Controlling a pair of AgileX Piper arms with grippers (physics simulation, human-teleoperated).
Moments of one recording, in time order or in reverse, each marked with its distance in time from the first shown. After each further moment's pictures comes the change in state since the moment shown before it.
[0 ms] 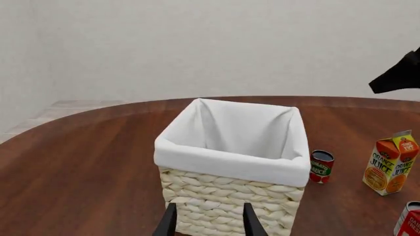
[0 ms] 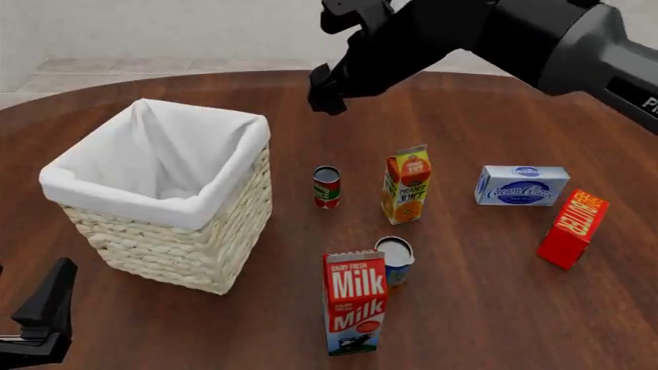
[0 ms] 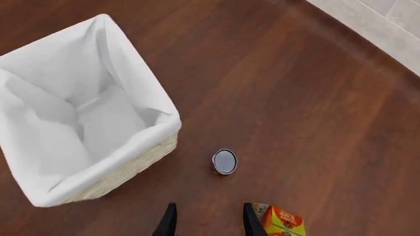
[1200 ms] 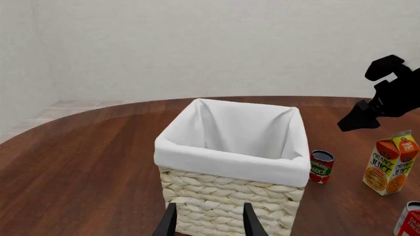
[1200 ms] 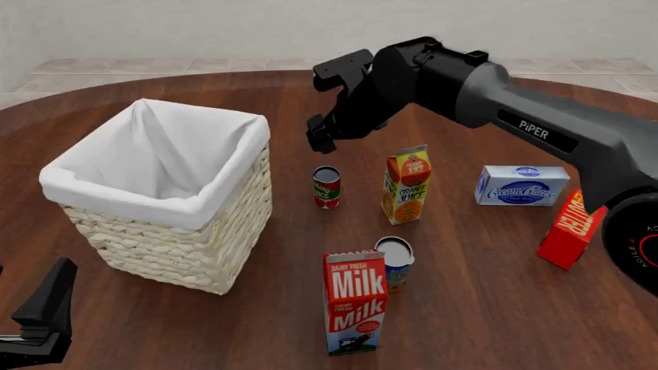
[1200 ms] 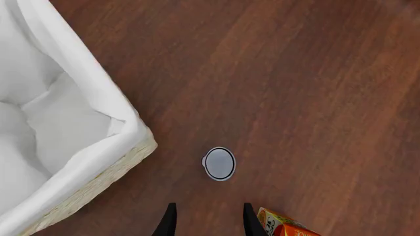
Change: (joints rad) left arm 0.000 0.000 0.000 0.000 0.000; right arm -0.045 0.218 0.001 -0.082 0.049
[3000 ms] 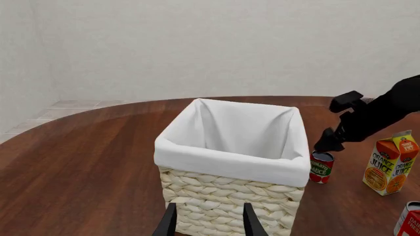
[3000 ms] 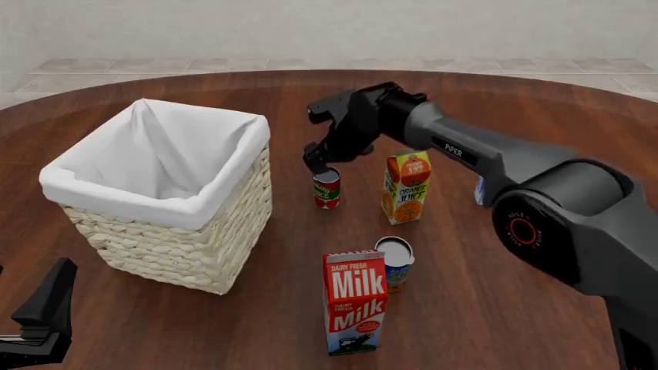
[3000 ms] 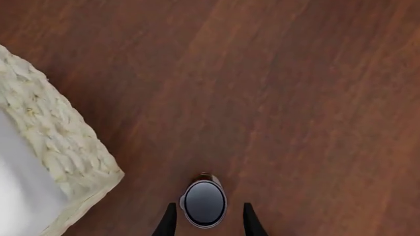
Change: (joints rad) left arm 0.000 0.000 0.000 0.000 0.000; right arm -0.041 0.310 -0.209 -0.010 0.025
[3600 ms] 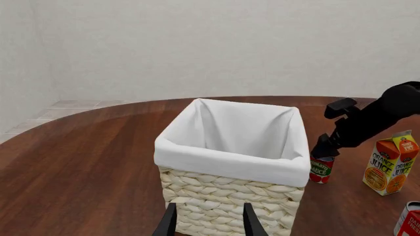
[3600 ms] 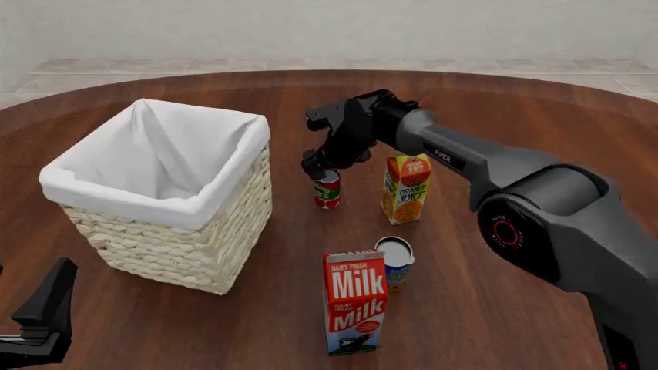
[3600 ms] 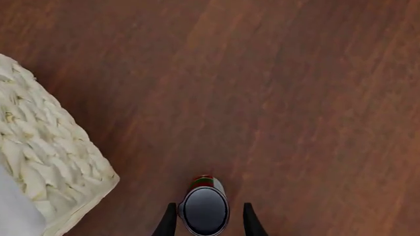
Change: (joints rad) left arm 0.000 0.000 0.000 0.000 0.000; right arm 0.001 0.060 -0.052 0.030 0.020
